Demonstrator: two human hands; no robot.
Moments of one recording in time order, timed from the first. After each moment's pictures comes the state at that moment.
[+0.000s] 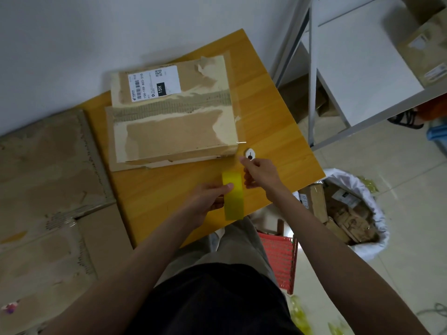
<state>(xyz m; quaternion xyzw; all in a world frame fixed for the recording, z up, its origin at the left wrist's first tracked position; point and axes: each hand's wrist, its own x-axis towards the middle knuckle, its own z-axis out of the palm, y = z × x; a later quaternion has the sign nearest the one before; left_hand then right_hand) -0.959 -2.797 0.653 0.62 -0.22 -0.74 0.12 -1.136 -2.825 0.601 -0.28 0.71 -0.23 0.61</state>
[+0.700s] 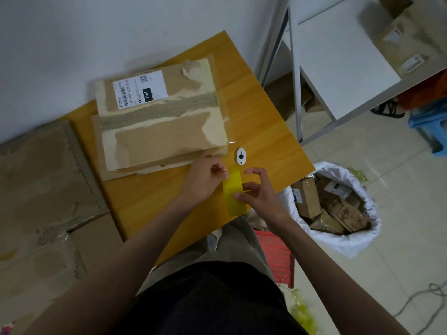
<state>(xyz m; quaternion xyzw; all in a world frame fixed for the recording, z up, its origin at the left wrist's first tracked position) -0.969 -2.840 0.649 0.58 -0.66 -0.46 0.11 -1.137 -2.753 0.637 -0.27 0.61 -0.34 0.66</state>
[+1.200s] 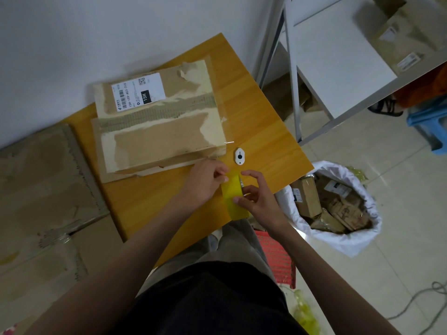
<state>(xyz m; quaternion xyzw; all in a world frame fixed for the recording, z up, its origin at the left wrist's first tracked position) -0.973 -2.839 0.654 0.56 -0.71 -0.43 0.04 -1.134 -2.738 0.635 -0.34 0.63 -0.33 0.62</state>
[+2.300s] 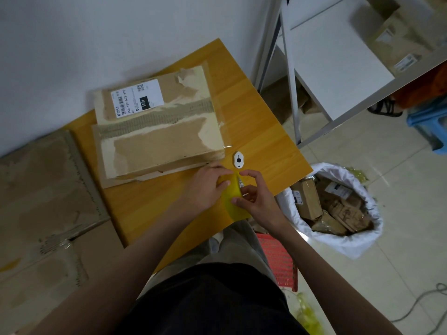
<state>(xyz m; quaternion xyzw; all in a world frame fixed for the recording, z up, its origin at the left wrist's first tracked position) -0.975 -2.835 0.658 0.50 -0.78 -0.38 0.01 -1.138 -2.747 0.631 -0.38 0.61 -0.35 0.61</state>
